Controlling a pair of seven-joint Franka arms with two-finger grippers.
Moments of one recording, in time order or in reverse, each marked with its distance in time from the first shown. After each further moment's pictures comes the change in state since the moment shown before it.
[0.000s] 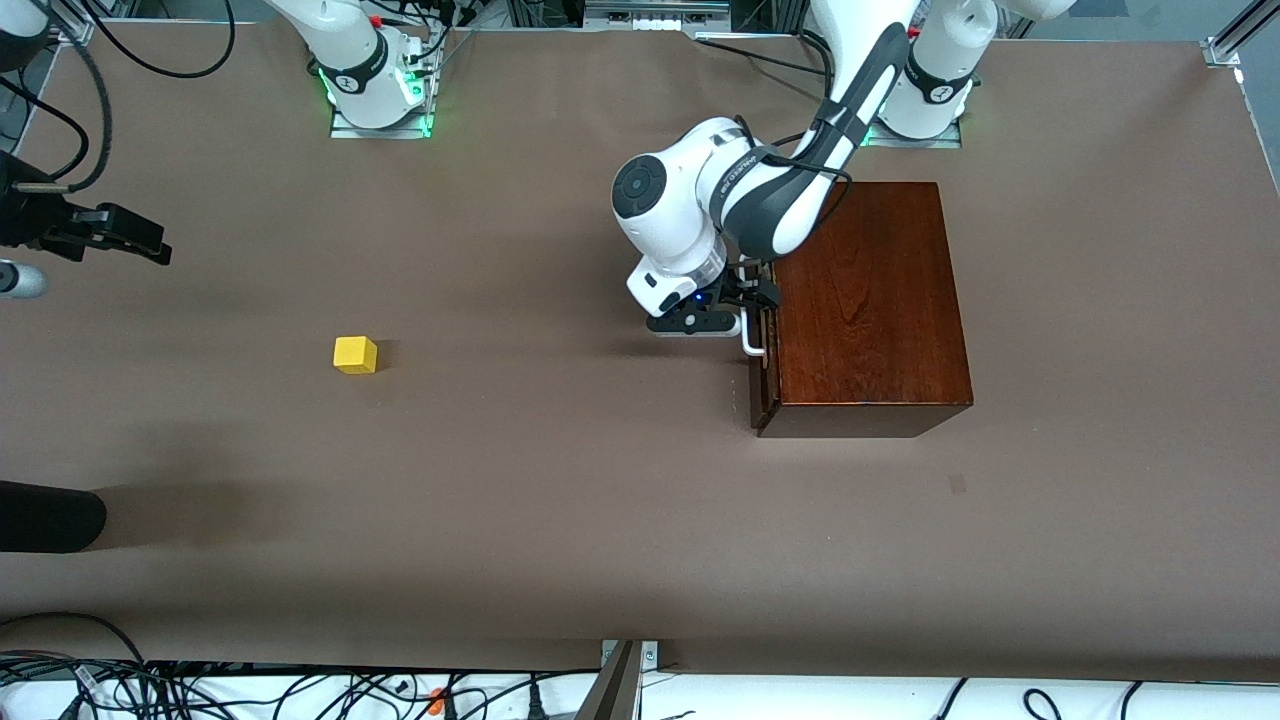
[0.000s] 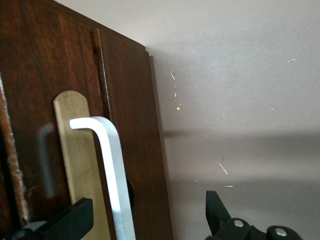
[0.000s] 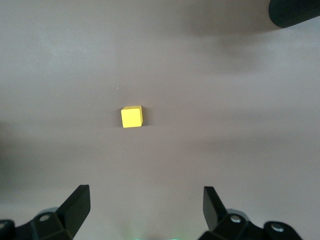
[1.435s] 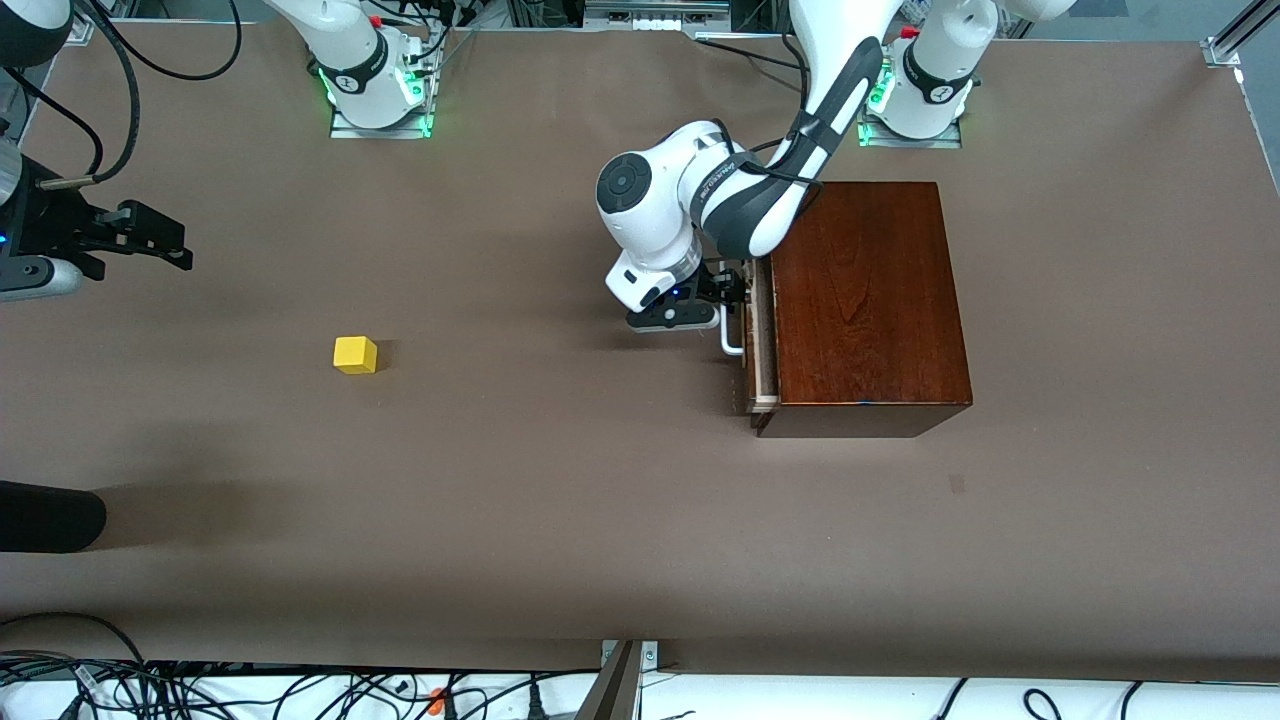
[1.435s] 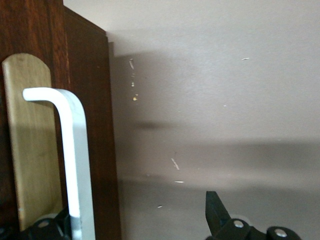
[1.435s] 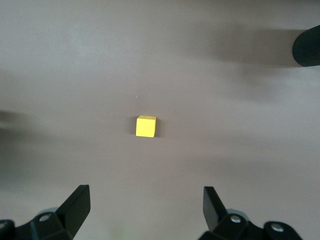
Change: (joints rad) left arm -0.040 0.043 0.001 0.012 -0.079 0.103 -0.101; right arm 0.036 0.001 0.013 0.007 0.017 0.043 -0.124
